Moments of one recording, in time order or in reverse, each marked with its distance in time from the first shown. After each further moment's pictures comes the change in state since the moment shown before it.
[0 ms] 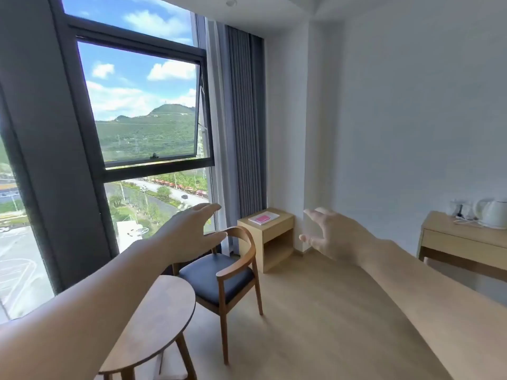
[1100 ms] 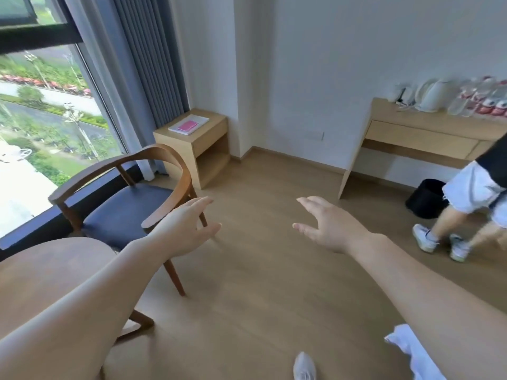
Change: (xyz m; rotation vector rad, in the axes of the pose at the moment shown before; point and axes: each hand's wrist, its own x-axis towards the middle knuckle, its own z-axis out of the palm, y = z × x) left_hand 0.242 -0.137 0.337 -0.271 -0.462 0.037; right_hand 0.136 0.164 0.250 0.082 -0.327 0.492
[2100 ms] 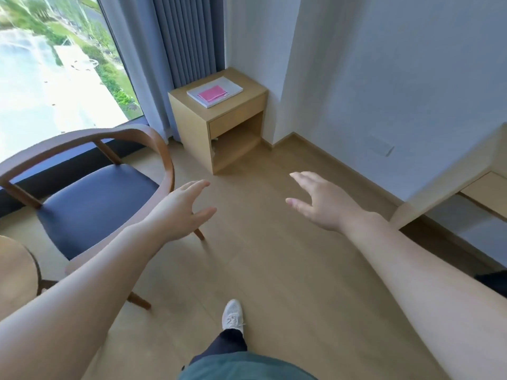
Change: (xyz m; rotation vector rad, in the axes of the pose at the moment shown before) left_hand 0.447 -0.074 0.058 -0.118 0.075 -0.324; right_hand 0.533 0.149 -0.039 -0.003 -0.129 -0.330
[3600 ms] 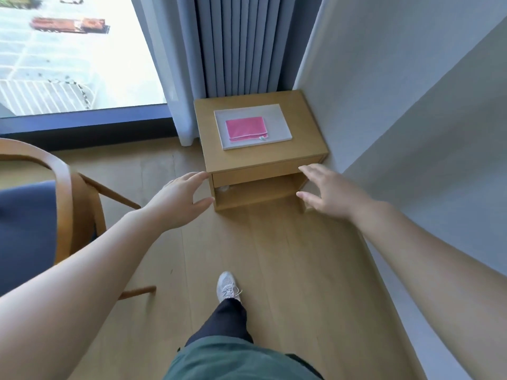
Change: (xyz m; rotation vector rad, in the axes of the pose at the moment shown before) left_hand 0.619 -0.028 -0.018 -0.038 0.128 -0.494; right_hand 0.749 0.241 -0.113 -0.222 -0.324 -0.496
